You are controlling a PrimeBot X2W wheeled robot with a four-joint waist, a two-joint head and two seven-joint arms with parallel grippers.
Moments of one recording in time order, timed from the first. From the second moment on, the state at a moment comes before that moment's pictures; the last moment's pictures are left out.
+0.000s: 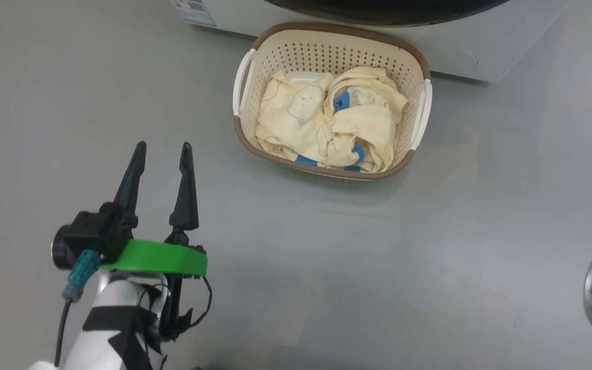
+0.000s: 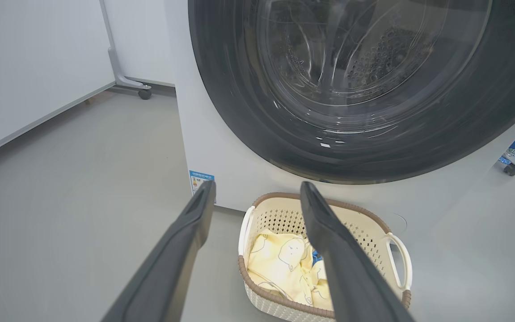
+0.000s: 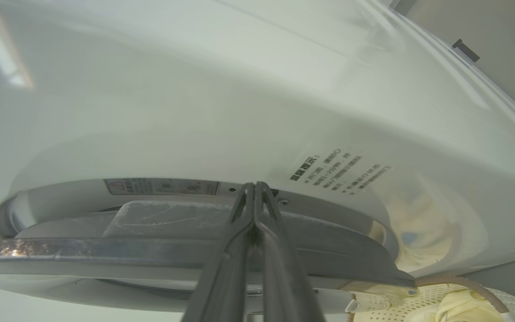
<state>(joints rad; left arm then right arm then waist) -0.36 0.03 -0.19 0.22 -0.24 -0.05 -0.25 -1.10 -0.07 -0.37 0.70 0.92 0.13 0.30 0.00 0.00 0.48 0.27</state>
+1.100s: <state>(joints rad) -0.39 0.03 -0.23 0.21 -0.29 -0.02 -0.25 -1.17 -0.08 -0.41 0.75 0.90 0.13 0.40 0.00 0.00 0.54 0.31</state>
